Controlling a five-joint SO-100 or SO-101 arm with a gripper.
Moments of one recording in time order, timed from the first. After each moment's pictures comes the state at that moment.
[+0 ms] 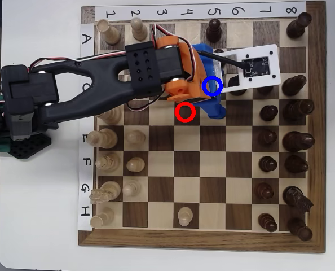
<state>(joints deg) -13.7 62.1 68.6 63.1 100.3</state>
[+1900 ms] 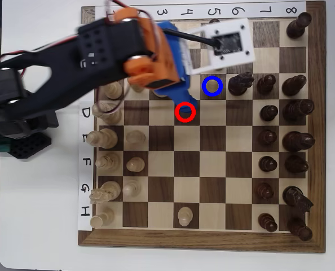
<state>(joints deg) -17.2 82.8 68.6 85.3 97.0</state>
